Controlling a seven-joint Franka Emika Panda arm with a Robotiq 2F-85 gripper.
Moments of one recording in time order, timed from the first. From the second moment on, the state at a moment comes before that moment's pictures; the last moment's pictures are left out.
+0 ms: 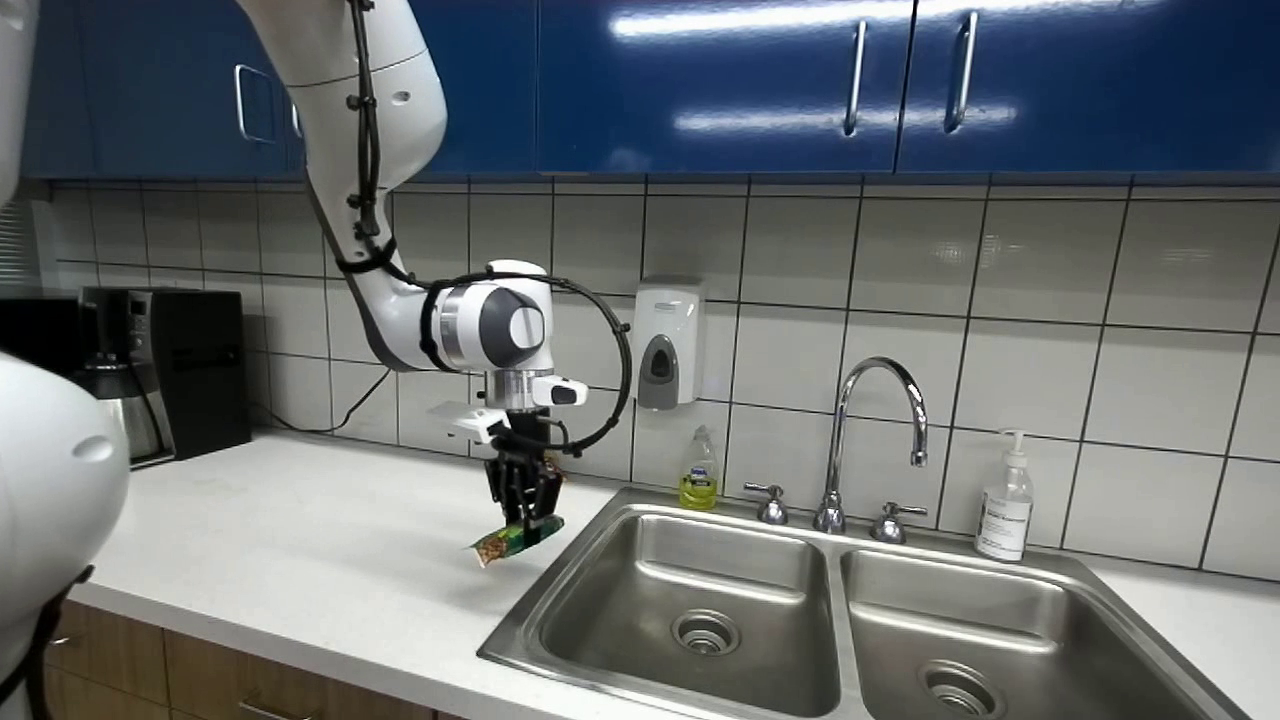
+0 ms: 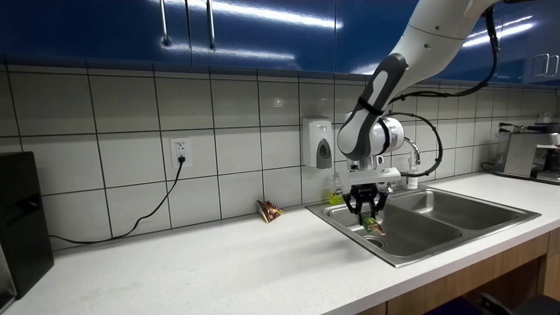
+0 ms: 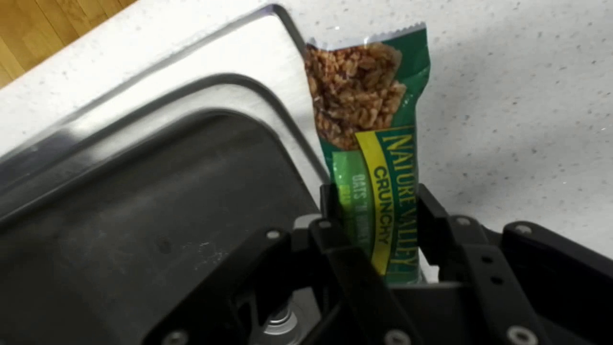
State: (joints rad) arm 0.07 0.19 -0.14 -2.35 -0.09 2.49 0.41
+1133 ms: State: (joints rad) arm -0.12 0.27 -0.25 -2.28 -0.12 2.49 0.31
